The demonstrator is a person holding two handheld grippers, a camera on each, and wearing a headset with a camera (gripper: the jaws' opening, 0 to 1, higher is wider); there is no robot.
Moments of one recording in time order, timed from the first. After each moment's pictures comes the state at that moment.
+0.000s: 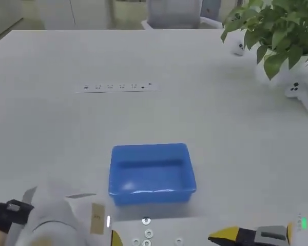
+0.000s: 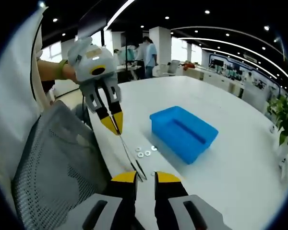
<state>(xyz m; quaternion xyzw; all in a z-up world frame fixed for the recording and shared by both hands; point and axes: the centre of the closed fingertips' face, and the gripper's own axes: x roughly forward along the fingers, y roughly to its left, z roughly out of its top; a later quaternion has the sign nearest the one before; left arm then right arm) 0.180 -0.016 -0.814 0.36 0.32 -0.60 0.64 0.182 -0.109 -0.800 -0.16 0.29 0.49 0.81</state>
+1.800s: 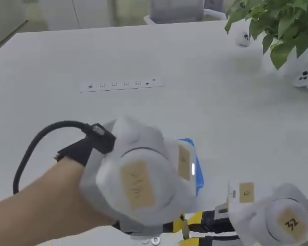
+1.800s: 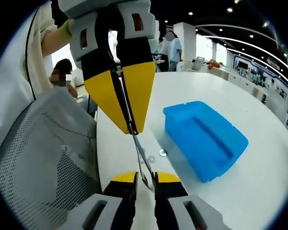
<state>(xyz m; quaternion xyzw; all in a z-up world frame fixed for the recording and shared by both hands) 0.204 -0.088 -0.770 0.40 0.28 -0.65 0.58 0.208 -0.073 -0.844 -0.19 0.29 0.57 0.74</state>
